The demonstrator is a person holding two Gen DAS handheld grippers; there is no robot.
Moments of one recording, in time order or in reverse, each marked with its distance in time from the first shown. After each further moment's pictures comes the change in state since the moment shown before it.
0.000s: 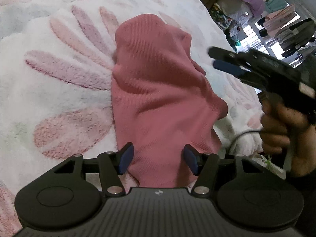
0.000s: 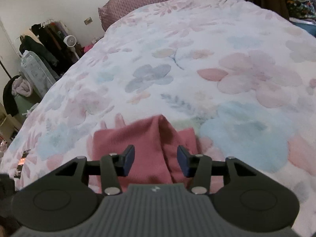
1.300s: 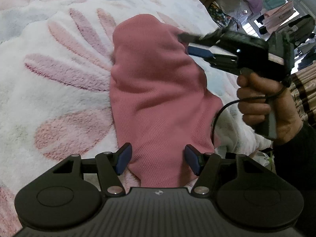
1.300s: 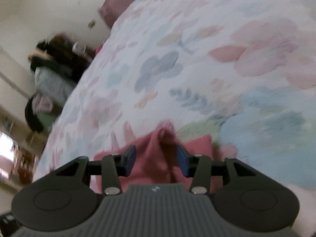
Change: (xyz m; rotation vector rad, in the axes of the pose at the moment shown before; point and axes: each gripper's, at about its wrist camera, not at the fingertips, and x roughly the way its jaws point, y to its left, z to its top) left arm -0.002 -0.004 -0.001 0.021 0.000 0.012; right arm 0.065 -0.034 0.028 0.164 0.098 0.195
